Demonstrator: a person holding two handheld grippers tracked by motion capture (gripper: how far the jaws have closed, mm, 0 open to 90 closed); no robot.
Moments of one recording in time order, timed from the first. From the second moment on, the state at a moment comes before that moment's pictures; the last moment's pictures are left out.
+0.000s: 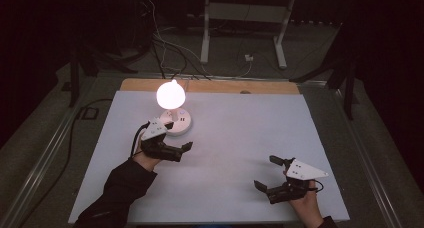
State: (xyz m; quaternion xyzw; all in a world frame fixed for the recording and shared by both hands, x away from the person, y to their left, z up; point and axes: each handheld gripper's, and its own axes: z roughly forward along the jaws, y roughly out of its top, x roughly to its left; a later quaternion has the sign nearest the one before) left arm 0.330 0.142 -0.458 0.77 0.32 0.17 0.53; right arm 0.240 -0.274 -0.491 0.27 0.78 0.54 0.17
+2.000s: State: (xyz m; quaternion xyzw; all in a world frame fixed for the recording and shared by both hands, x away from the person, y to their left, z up) left arm 0.400 0.134 -0.502 0.78 0.41 0.23 0.41; right arm 0.242 -0.275 -0.493 0.27 0.78 0.54 0.16
